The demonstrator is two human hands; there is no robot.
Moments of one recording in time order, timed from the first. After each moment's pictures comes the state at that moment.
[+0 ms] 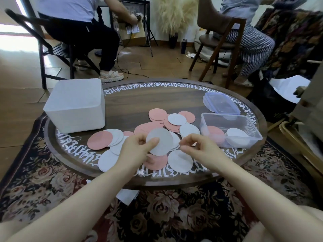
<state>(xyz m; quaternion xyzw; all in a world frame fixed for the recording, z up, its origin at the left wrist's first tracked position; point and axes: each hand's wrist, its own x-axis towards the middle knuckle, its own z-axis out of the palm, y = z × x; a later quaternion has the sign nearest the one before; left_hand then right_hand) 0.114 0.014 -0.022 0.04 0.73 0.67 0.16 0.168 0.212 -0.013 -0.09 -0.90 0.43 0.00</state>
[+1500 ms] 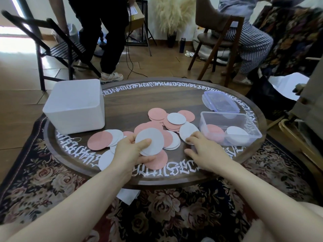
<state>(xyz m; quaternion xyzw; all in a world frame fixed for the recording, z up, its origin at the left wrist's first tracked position) 0.110 0.009 -0.025 -0.08 0.62 0.75 0.20 0.166 0.214 -0.019 -0.08 -0.99 0.10 -0.06</state>
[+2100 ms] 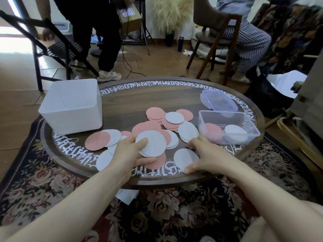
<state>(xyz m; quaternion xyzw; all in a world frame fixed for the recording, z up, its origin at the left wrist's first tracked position) 0.108 0.011 -0.027 -0.09 0.62 0.74 0.24 0.176 0.222 -0.007 -0.08 -0.97 0.16 -0.14</state>
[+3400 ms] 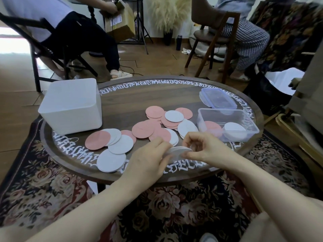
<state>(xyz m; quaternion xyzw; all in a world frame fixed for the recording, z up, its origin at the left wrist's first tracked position) 0.135 0.022 -0.041 0.42 0.85 0.30 -0.13 0.179 0.221 -0.003 0.02 -0.89 0.46 -0.04</state>
